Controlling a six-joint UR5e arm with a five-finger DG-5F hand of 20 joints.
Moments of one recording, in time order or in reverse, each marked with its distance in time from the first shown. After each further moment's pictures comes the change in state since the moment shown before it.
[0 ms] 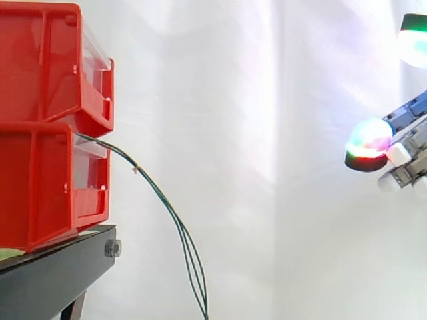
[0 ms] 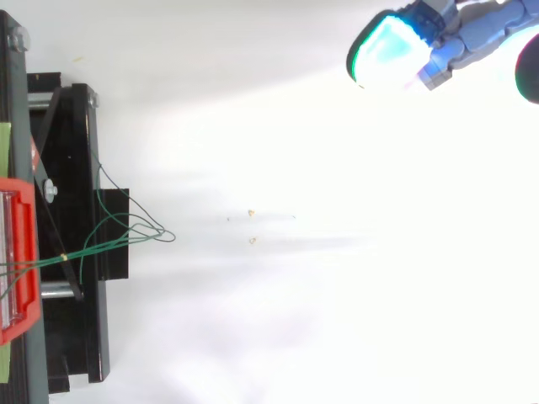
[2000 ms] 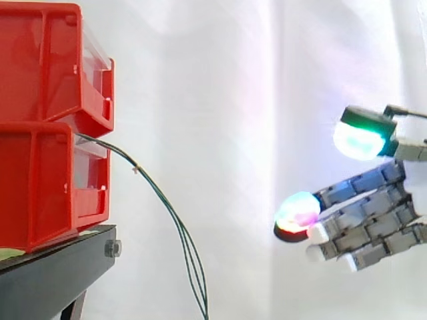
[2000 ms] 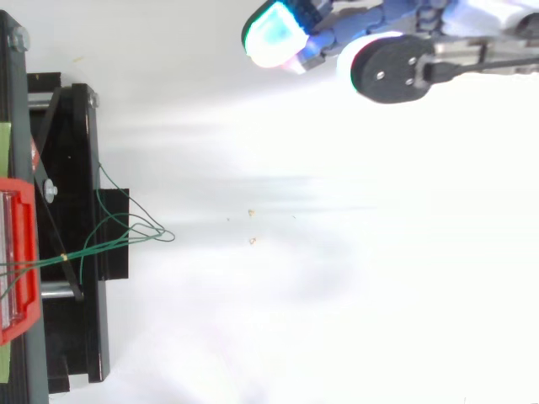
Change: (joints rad) arm 0.019 -0.180 -0.114 0.483 0.148 -0.075
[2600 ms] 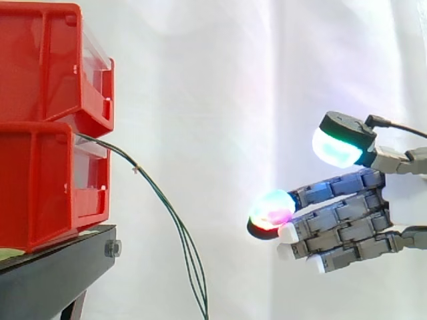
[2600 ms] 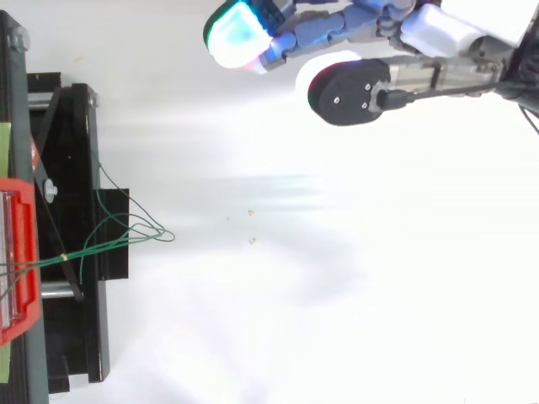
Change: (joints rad) arm 0.031 -0.065 0.001 0.193 0.079 -0.101
